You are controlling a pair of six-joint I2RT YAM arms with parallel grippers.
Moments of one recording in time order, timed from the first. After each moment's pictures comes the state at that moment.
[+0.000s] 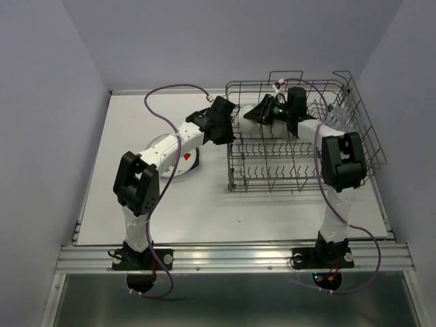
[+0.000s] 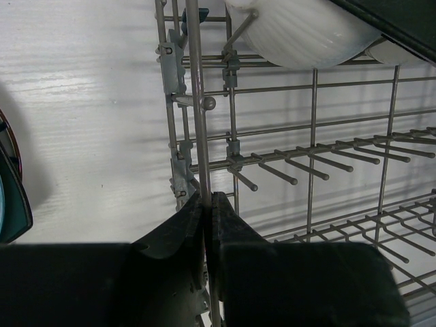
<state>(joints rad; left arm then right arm) -0.66 1.89 1.65 -0.63 -0.10 -0.69 0.18 2.07 1.47 0.28 -0.84 0.78</state>
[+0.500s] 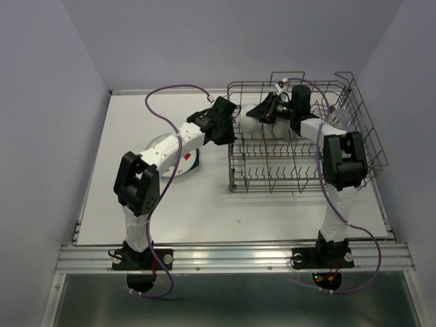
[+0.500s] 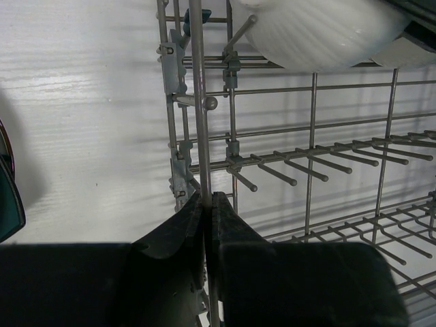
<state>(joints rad) -0.67 1.89 1.65 -0.63 -0.10 -0.70 0.15 2.08 1.49 0.29 -0.91 0.87</state>
